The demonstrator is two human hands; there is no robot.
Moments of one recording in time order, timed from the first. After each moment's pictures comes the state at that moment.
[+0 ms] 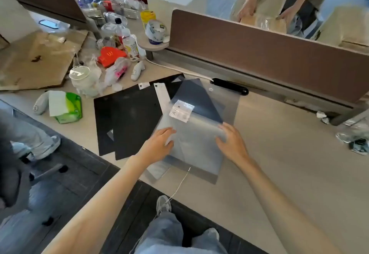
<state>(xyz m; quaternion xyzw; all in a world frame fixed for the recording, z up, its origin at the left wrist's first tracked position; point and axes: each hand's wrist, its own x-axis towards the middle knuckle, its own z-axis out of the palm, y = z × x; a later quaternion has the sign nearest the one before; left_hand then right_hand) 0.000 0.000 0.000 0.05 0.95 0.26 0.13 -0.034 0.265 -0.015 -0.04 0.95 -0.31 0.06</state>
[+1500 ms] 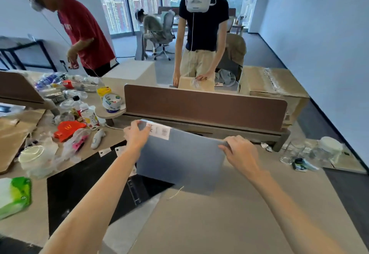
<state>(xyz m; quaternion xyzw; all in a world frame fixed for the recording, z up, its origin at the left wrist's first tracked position) -0.154 0.087 0.136 -0.17 0.83 0.52 -0.04 -0.054 0.398 0.115 -0.06 0.96 -0.08 -0.25</state>
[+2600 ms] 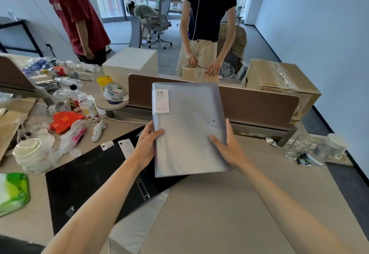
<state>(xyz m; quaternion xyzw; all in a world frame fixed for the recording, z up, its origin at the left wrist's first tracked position) -0.145 0.054 0.093 -0.03 0.55 0.82 0.14 -0.087 0.322 0.102 0.08 0.86 -0.51 -0.04</state>
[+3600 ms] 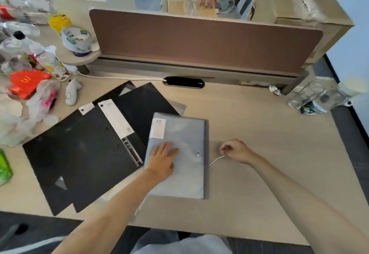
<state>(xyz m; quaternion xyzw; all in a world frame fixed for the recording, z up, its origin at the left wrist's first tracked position) -0.071 0.081 -0.093 0.31 0.93 0.00 0.18 -0.041 0.383 -0.061 0.11 0.91 -0.33 0.24</state>
